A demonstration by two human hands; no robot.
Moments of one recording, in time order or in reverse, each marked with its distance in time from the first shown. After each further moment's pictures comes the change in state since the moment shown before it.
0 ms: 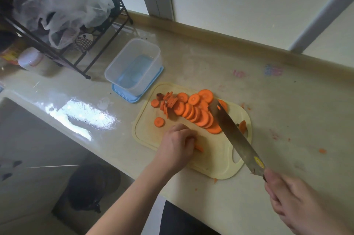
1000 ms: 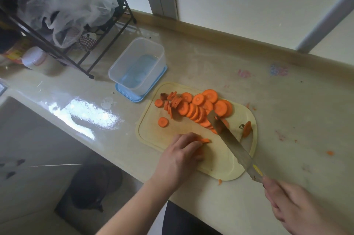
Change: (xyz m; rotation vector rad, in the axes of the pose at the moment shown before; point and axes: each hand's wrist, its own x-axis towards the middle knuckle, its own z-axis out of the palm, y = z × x) left_hand -0.031 -0.026 0.018 0.095 0.094 0.300; right_hand 0.002 0.010 0.006 -0.153 -0.054 0.027
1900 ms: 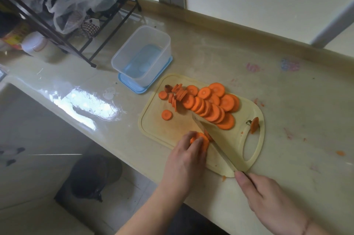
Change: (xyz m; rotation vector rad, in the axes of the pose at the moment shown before) left_hand -0.009 0.033 0.010 0.084 0.184 -0.203; right_hand 0.019 -0.015 0.041 -0.191 -0.028 -0.170
